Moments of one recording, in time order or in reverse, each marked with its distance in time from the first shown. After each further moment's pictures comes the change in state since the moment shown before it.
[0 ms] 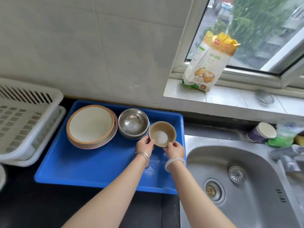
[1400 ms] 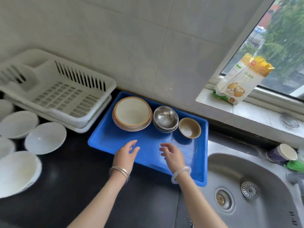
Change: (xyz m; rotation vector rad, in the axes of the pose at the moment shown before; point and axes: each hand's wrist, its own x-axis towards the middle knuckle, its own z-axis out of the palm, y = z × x) left_hand -0.120 0.015 -0.167 0.526 0.239 0.256; right_hand -0.114 0.022 0.025 -0.405 -0.473 -0.357
